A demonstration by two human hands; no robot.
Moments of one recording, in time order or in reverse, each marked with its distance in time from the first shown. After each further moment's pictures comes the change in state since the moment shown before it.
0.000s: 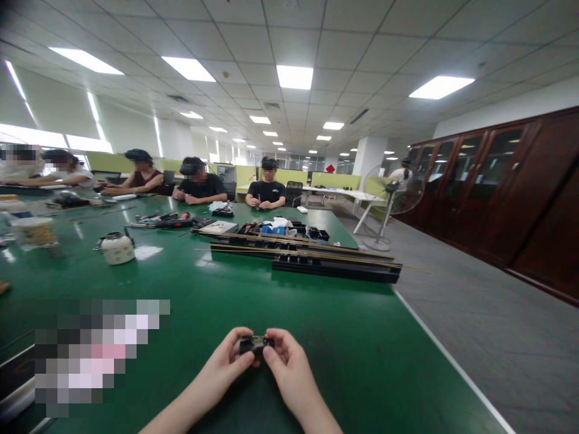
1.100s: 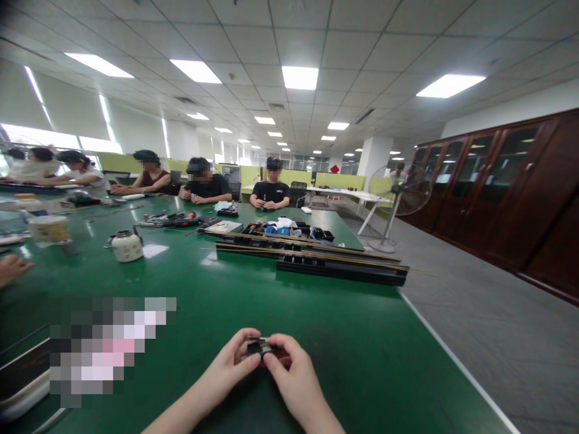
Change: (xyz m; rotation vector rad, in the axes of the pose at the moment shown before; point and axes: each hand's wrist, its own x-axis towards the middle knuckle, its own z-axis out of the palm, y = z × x) left_hand 0.004 -0.013 -0.006 -0.134 -0.070 0.015; right_hand 0.000 0.005 -0.001 -0.175 -0.022 -0.032
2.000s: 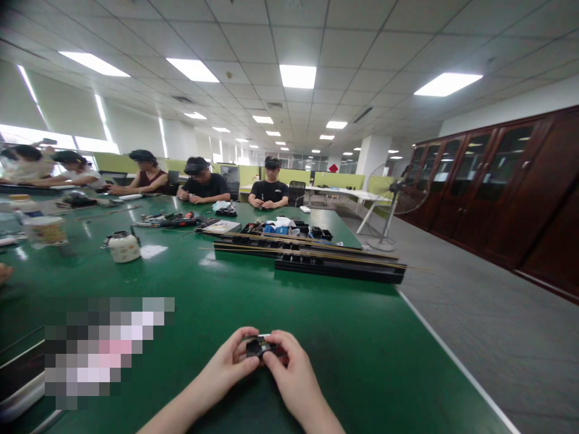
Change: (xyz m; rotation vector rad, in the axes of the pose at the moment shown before) left_hand -0.001 0.008 0.002 -0.018 -0.028 -0.038; right_hand 0.001 0.008 -0.002 -0.051 0.003 -0.032
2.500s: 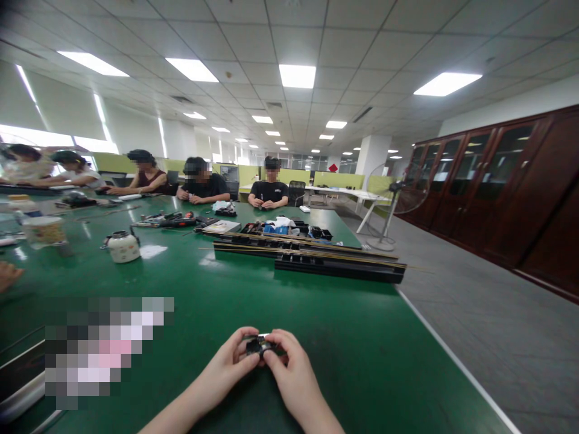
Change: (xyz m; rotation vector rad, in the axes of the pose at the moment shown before) left_hand -0.003 0.004 0.006 0.013 0.030 0.000; right_hand -0.001 -0.005 0.000 0.000 0.021 0.017
